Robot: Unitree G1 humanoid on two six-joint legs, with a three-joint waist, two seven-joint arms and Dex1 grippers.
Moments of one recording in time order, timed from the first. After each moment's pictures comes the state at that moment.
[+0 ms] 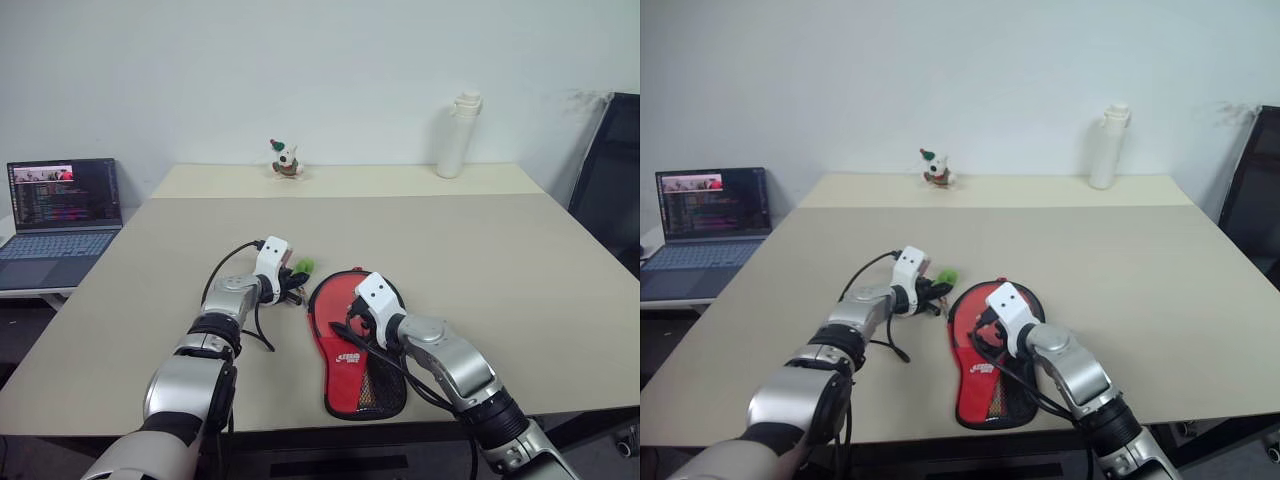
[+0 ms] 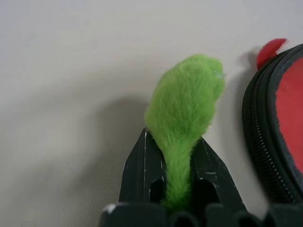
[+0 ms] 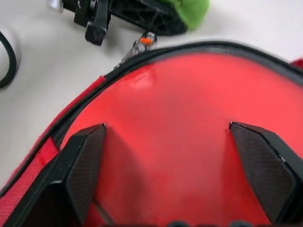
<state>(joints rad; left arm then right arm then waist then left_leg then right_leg) -1.04 0.34 0.01 1.19 -0.02 0.11 -0.69 -0.54 -0.20 0.36 -0.01 0.09 0.67 0.41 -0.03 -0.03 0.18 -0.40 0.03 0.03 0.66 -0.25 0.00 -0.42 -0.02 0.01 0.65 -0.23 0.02</state>
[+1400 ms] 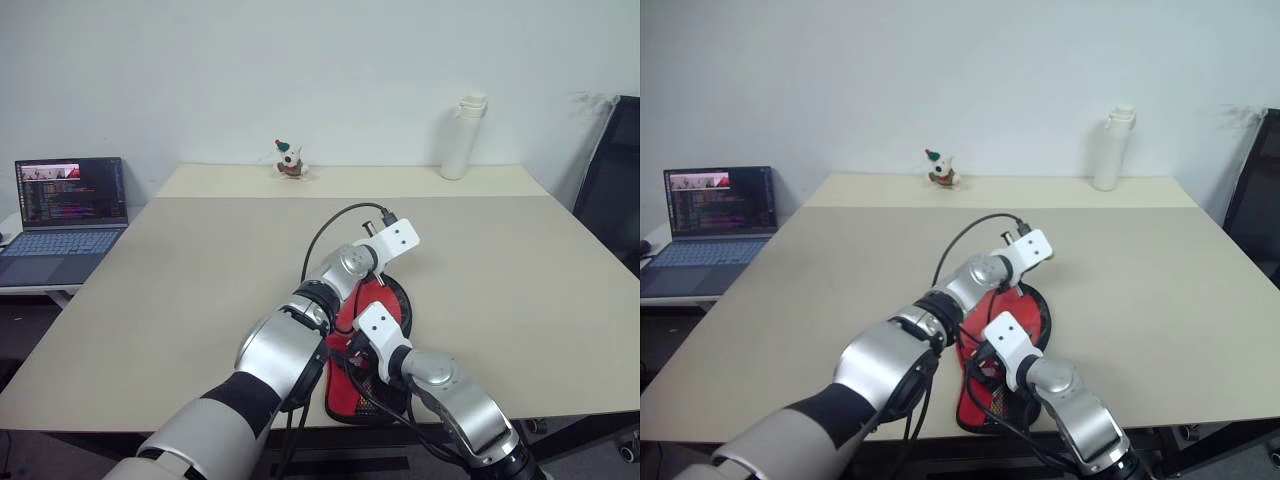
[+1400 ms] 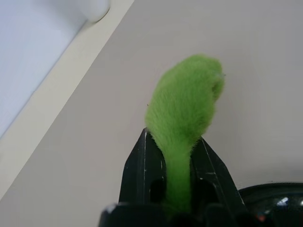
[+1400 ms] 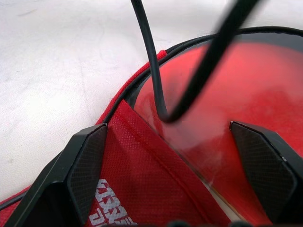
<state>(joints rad) -1.37 -0.08 -0.19 1.42 0.40 -0.14 -0.32 -0.29 -0.18 0.43 -0.28 -0.01 0.74 0.39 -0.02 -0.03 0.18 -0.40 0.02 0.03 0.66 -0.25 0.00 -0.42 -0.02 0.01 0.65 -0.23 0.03</state>
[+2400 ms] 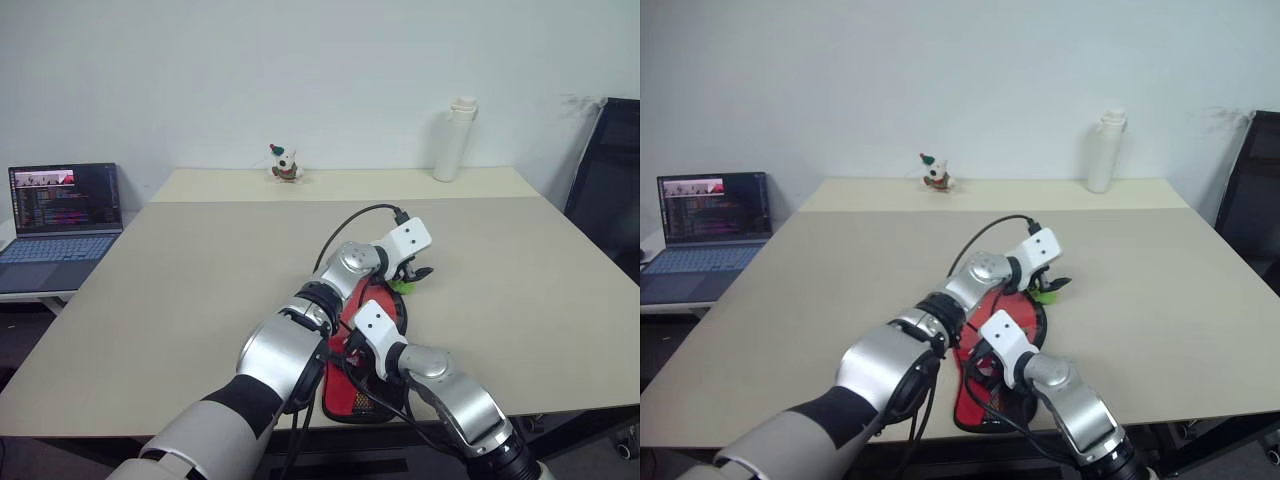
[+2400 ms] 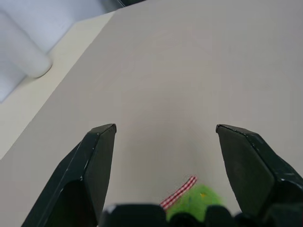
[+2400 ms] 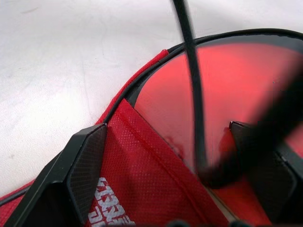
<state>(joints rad) -1.34 -0.05 -0.11 1.38 0.30 -0.25 -0.61 -0.35 -0.19 0.41 -0.22 -0.01 0.73 0.45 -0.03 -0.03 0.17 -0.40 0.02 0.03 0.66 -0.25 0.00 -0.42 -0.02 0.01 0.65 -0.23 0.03</state>
